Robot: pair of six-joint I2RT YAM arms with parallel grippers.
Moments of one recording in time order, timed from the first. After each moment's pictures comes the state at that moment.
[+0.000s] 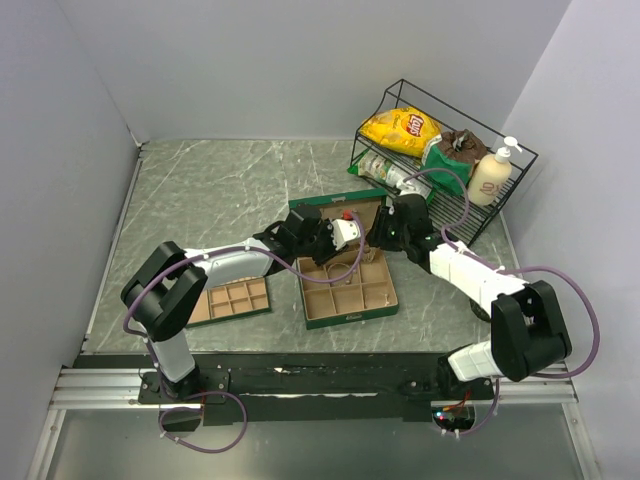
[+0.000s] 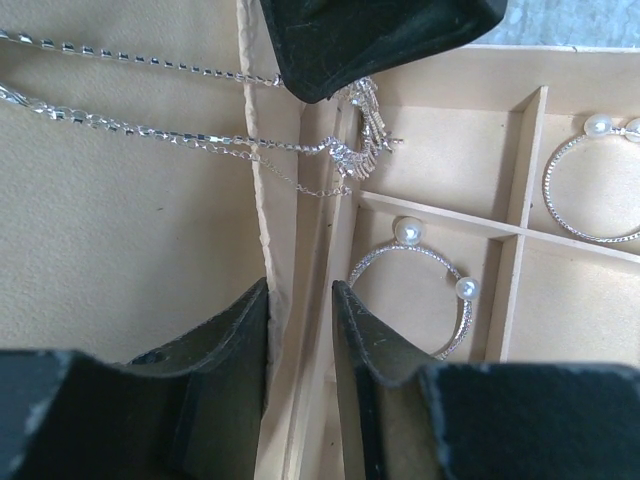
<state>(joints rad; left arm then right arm) -0.78 1.75 1.07 0.13 0.28 0.43 0.37 1.39 0.84 -0.15 -0.01 0.48</state>
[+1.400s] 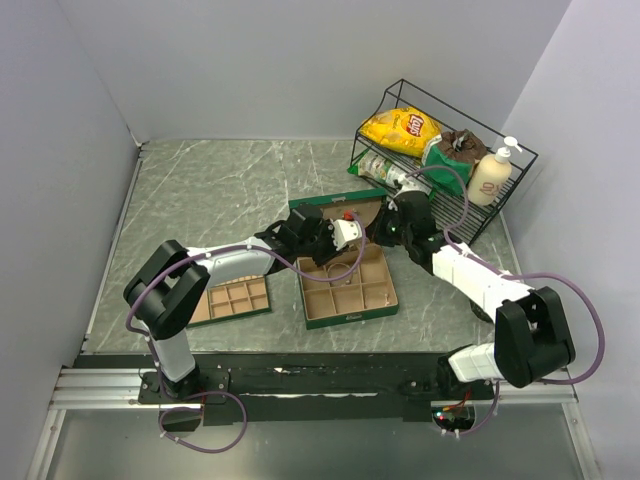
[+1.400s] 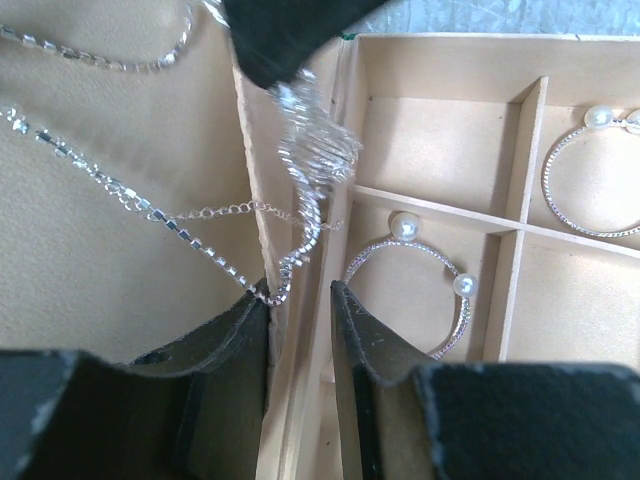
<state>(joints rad) -0.78 1.76 1.08 0.11 0.28 0.43 0.37 1.36 0.84 -0.10 -0.11 0.52</state>
